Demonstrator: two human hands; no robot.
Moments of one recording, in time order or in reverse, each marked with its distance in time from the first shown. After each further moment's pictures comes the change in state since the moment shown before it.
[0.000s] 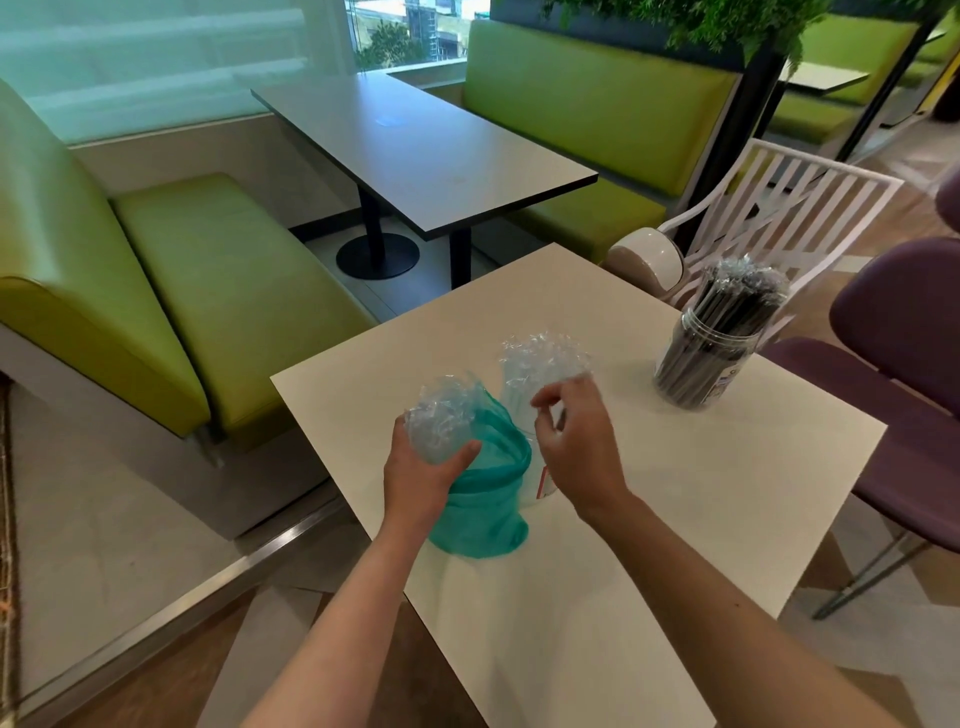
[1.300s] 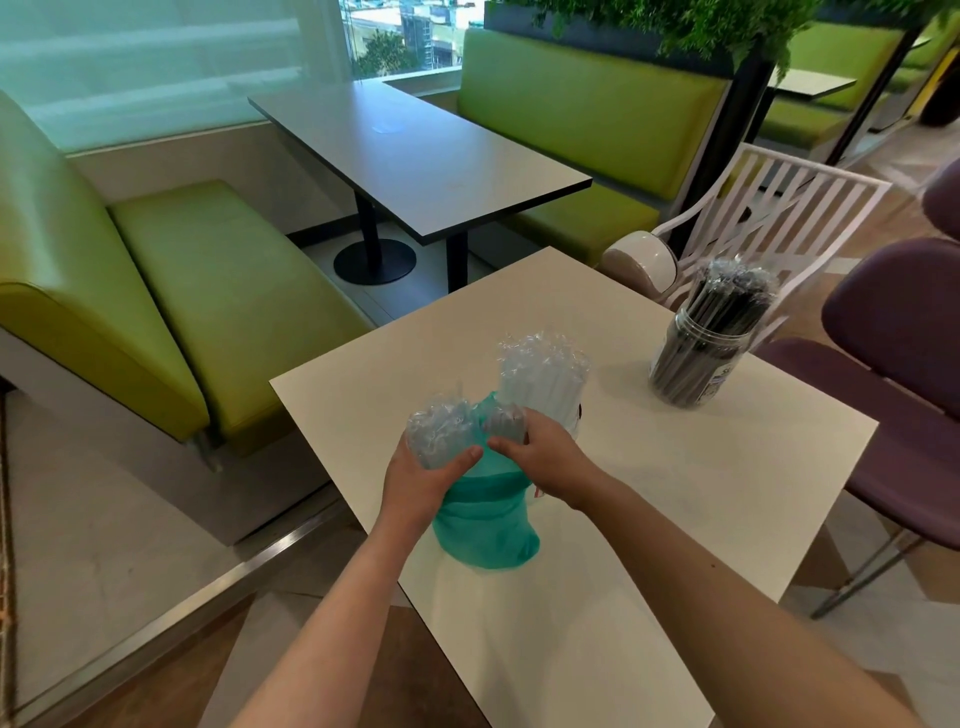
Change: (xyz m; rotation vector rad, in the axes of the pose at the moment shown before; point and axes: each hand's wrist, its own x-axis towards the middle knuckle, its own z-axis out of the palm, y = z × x) left_hand -0.008 0.003 -0.006 -0.168 -0.125 -0.030; right_hand 0.004 -0.005 0.015 0.267 -0.539 0.323
